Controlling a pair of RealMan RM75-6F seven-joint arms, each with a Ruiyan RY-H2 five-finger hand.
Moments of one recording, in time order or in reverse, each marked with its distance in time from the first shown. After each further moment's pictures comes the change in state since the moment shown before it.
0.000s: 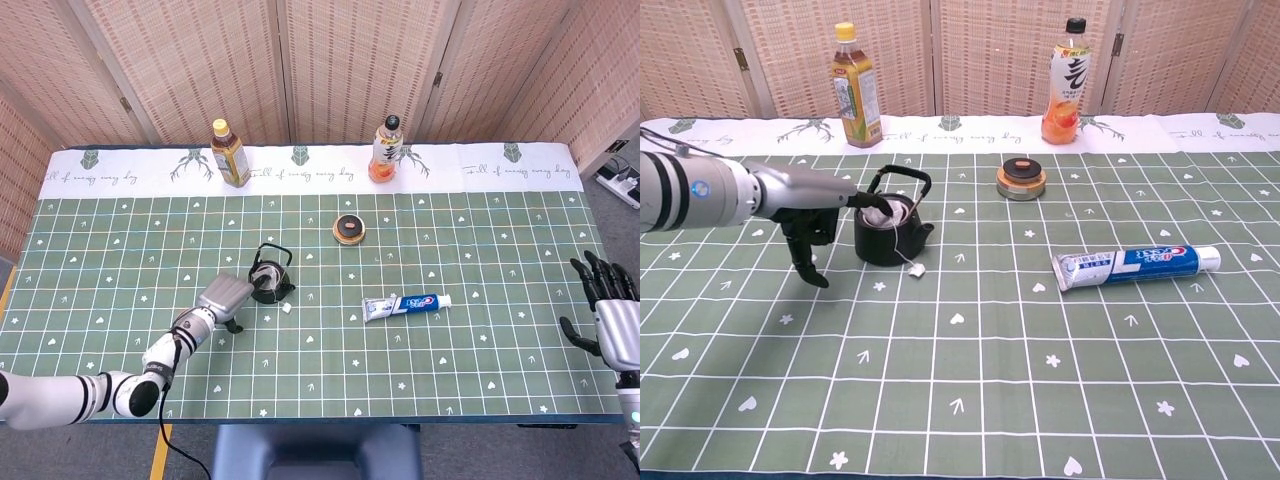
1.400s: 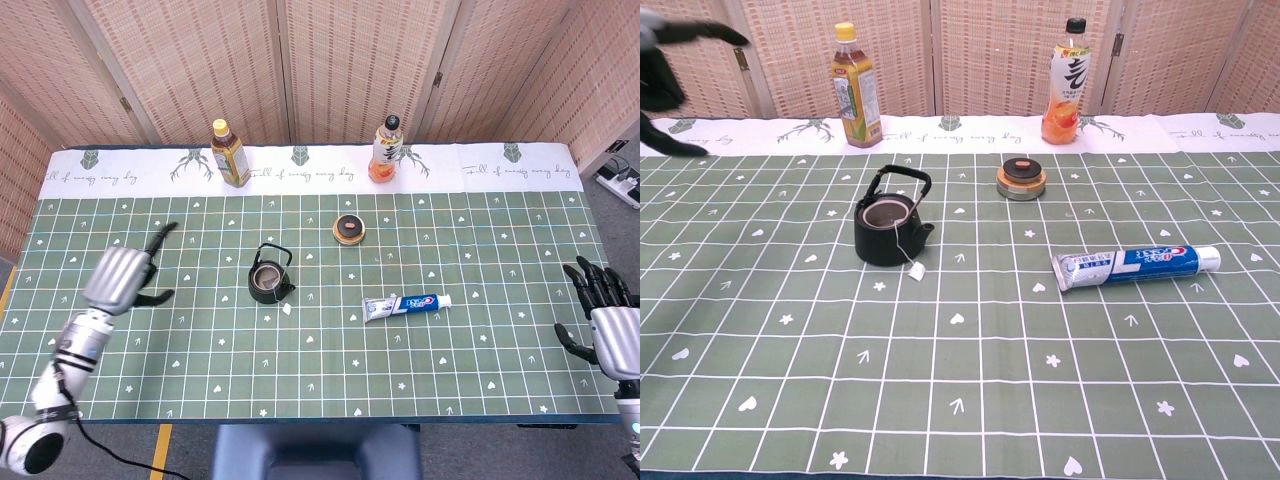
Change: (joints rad) left arm 0.404 0.350 -0.033 -0.208 0.461 0.562 -0.364; right arm -0.021 0.019 -0.027 -0.031 -0.072 0.053 0.012
